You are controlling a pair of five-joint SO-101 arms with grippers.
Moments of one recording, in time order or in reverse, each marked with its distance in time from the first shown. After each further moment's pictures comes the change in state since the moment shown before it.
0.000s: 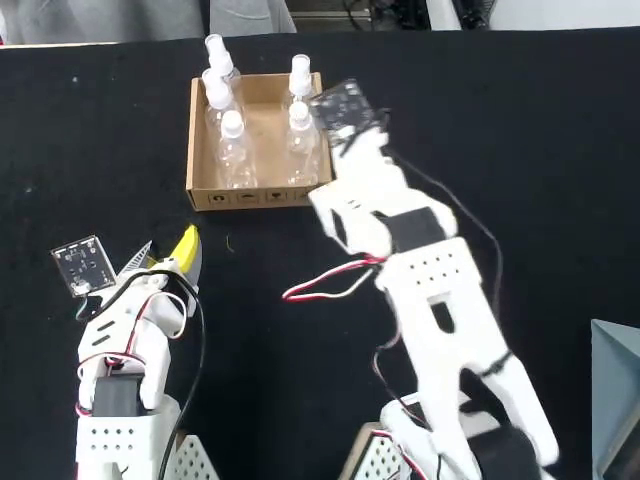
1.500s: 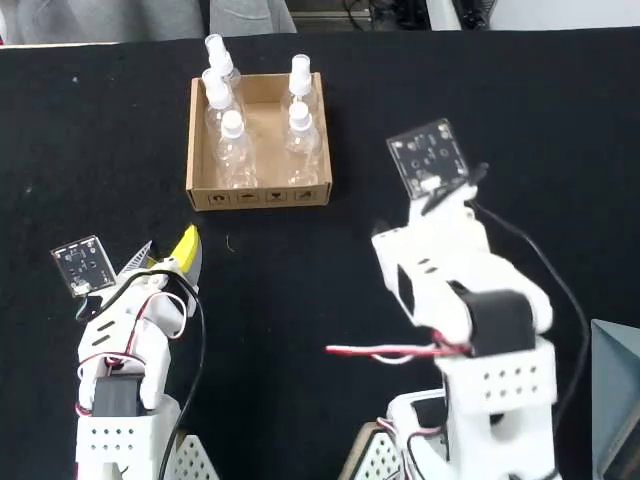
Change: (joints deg) left arm 0.0 0.0 0.0 0.0 0.0; right arm 8.9 -26.4 -0.5 26.4 1.8
